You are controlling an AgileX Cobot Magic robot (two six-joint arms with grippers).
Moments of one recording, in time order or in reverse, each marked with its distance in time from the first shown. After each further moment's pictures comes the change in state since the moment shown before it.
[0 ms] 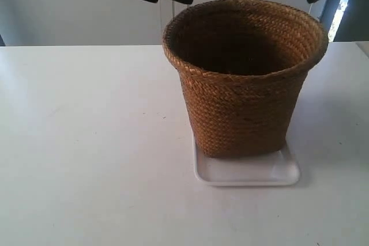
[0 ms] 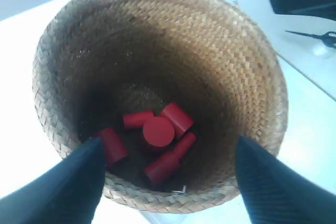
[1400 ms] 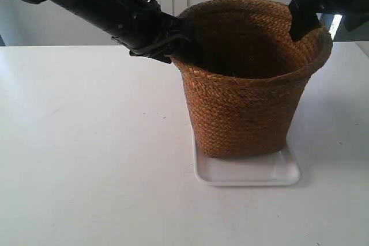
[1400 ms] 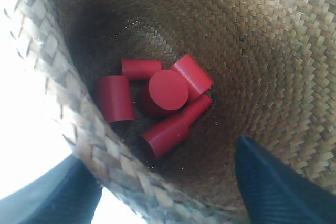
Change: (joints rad) left arm 0.000 0.208 0.057 -0.082 -0.032 0.000; right arm 0.000 0.176 -0.002 0.000 0.030 -0.013
